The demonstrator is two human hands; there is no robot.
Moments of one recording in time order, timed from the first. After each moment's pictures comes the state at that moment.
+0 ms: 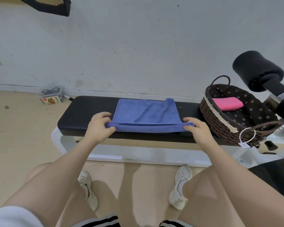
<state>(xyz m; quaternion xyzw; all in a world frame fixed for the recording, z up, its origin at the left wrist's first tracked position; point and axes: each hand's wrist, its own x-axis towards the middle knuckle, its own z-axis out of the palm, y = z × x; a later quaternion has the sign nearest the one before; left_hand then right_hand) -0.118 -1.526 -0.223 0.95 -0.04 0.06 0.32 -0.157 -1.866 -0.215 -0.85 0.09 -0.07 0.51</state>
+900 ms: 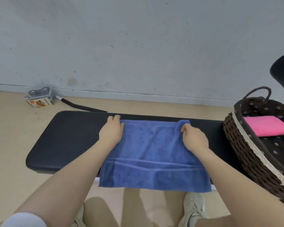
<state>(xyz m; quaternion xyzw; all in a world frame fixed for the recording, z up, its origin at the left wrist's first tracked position) 0.054 -1.583 -0.261 0.98 0.02 -0.03 0.21 0.015 -1.852 -0.256 -0.98 0.13 0.05 0.14</state>
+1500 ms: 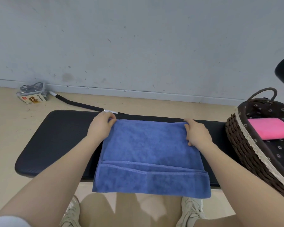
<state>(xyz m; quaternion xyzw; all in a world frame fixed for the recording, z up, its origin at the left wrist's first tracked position) 0.089 -1.548 -0.272 0.95 -0.01 0.02 0.31 0.043 -1.862 -0.255 -0.96 0.16 0.05 0.20</state>
